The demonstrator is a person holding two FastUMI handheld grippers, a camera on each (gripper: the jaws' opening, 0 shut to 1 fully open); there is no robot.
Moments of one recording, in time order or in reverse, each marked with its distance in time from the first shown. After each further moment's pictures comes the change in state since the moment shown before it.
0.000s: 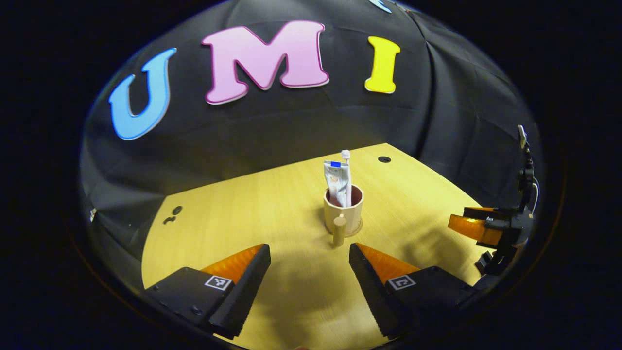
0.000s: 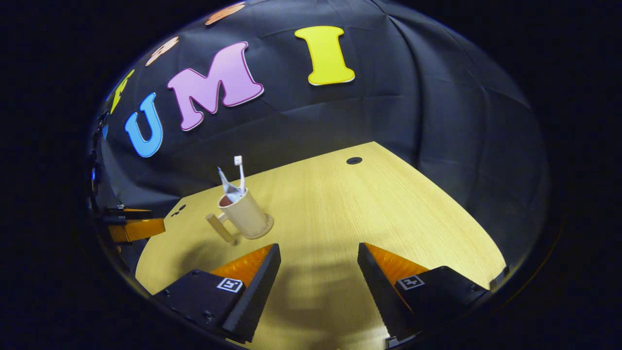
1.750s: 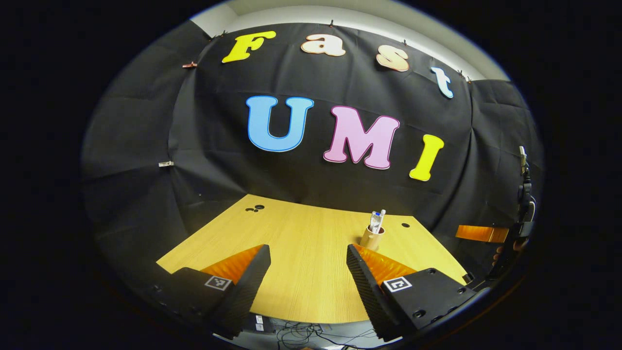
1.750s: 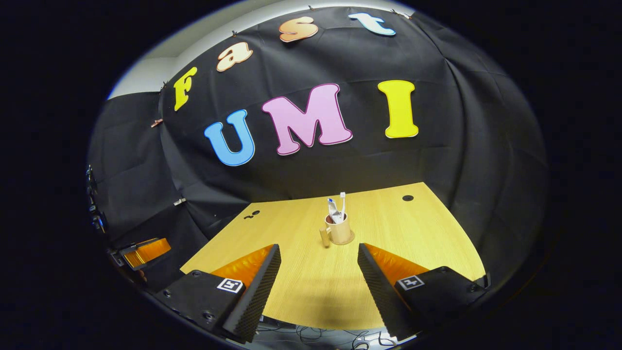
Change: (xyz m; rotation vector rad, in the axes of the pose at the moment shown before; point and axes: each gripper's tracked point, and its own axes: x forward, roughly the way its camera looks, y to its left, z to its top) left arm -0.383 0.111 -0.020 -0.368 -0.350 0.227; right arm -0.194 0.163 0.062 -0.125 -0.095 0.250
